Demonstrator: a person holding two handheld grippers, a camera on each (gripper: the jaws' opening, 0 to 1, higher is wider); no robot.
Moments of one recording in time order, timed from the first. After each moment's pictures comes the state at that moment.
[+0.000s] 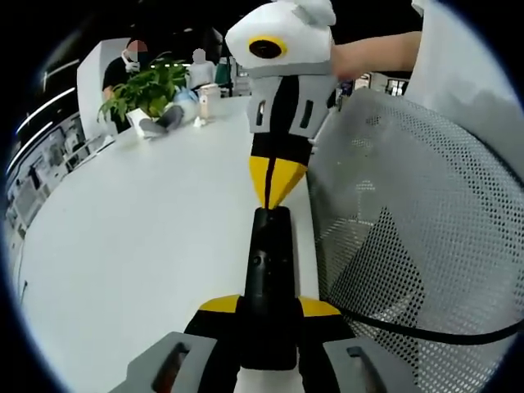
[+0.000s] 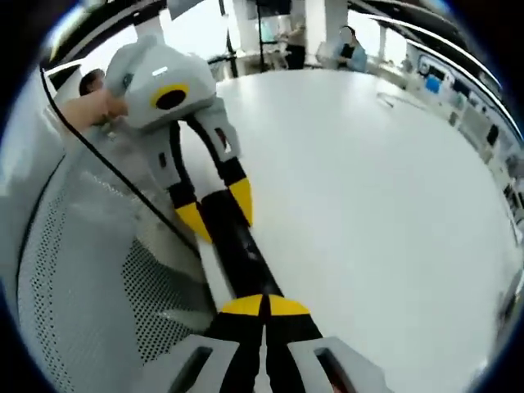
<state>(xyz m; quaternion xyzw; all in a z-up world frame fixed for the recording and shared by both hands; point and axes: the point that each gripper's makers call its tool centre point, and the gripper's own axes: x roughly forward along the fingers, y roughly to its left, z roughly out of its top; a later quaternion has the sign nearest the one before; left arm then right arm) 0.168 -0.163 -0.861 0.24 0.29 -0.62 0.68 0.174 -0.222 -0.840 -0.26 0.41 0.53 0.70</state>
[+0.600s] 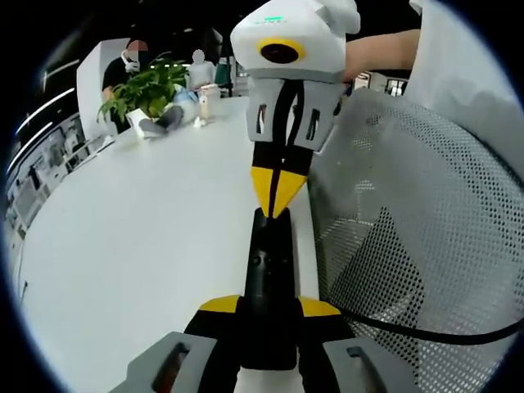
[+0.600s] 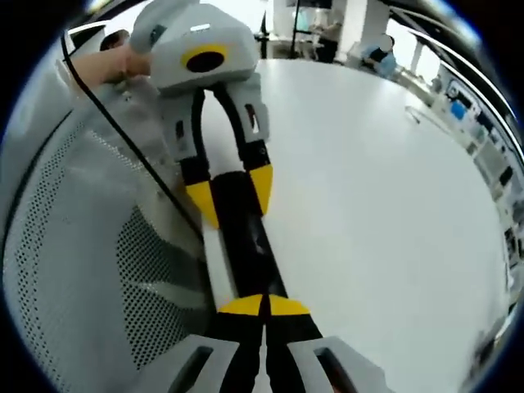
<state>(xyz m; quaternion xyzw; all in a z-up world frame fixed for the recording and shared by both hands) 0.167 -0.163 -0.861 0.25 0.29 -0.62 0.68 0.170 -0.221 -0.854 -0.32 0.41 0.54 0.66</state>
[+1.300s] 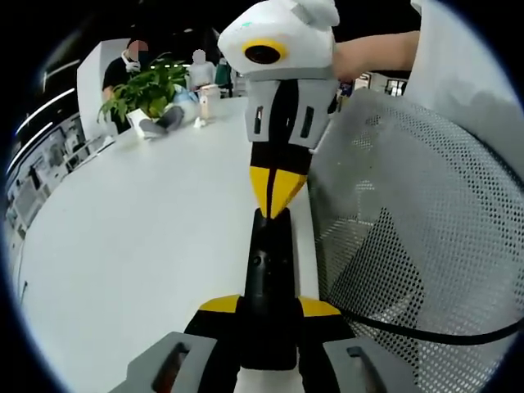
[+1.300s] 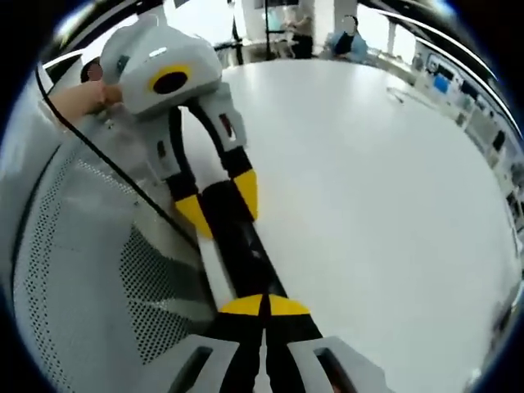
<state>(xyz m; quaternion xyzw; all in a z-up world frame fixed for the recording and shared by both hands) 0.167 -0.162 -0.860 0.24 0.29 -0.62 0.68 0.170 -0.216 -0.850 -0.28 0.43 0.53 0.68</state>
